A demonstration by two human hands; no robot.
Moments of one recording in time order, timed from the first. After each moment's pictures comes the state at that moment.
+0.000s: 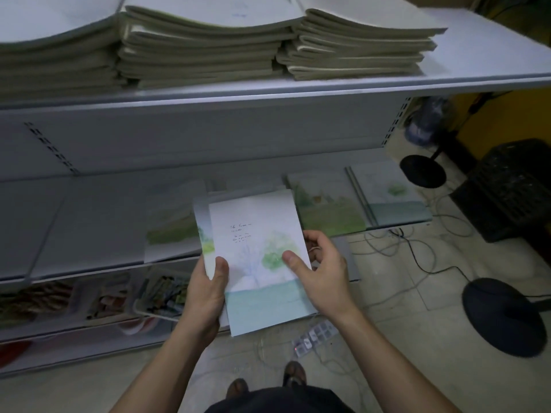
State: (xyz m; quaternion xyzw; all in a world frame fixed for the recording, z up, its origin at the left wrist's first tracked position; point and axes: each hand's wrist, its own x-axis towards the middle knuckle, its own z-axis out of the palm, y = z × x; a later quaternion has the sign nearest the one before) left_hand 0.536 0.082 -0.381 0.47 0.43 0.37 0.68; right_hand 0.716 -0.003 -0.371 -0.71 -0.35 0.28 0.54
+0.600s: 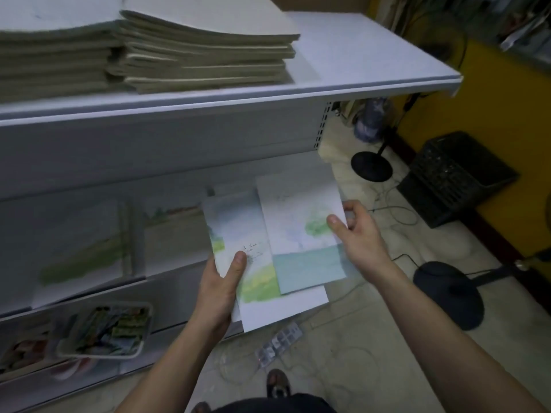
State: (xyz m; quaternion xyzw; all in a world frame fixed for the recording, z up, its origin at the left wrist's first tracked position) left_hand 0.687 0.042 -0.391 0.46 0.41 0.30 0.73; right_hand 0.916 -0.058 -0.345 -0.77 -0.28 0.25 0.53
